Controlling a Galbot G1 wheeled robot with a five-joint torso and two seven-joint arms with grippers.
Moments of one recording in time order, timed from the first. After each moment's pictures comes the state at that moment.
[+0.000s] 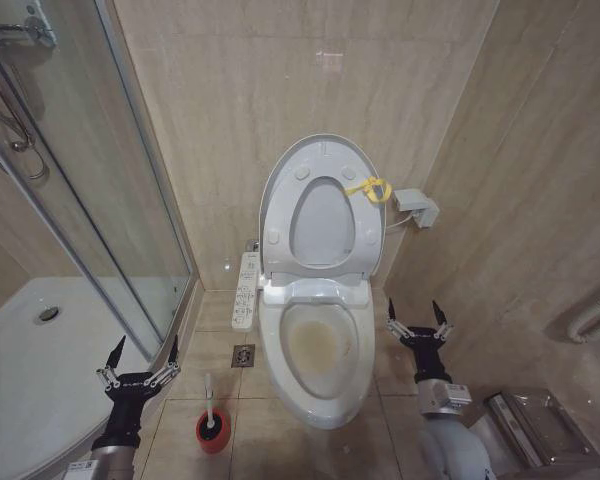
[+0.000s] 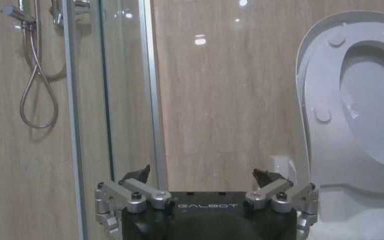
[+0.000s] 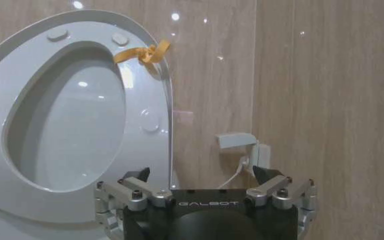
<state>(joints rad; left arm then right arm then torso) 1.71 -1.25 -0.63 -2.09 -0.21 -0.32 -0.14 -1.41 1.42 0.62 1.89 0.11 0.28 0.11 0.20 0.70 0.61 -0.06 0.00</state>
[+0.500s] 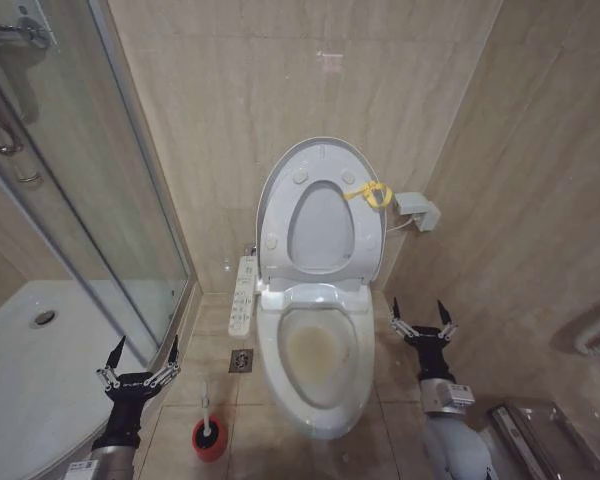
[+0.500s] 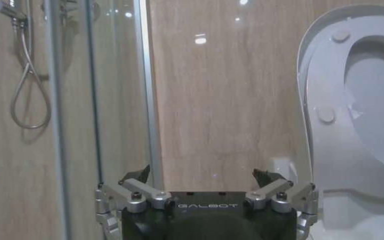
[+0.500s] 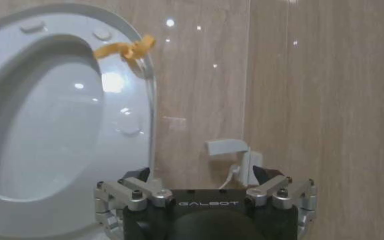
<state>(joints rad) 1.71 -1.25 -0.63 -2.09 -0.21 -0.32 -0.14 -1.39 1.42 0.64 1.85 0.07 0.33 0.14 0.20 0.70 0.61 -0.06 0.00</state>
